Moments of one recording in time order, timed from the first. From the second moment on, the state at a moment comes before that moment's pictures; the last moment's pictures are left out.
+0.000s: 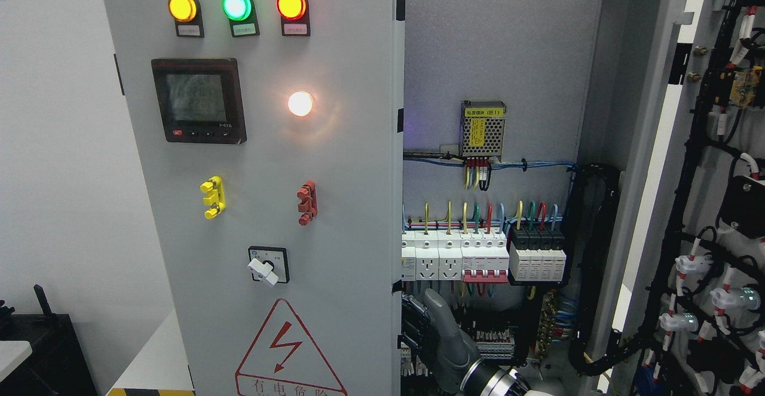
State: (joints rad) left arm 0.06 0.00 -0.05 0.00 0.04 -0.11 -0.32; right arm -0.63 -0.11 0.43 -1.27 -0.58 0.08 0.40
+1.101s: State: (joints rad) left arm 0.06 0.00 -0.05 0.00 0.04 -0.11 -0.32; right arm -0.62 -0.11 0.43 -1.28 -0.58 0.07 0.50
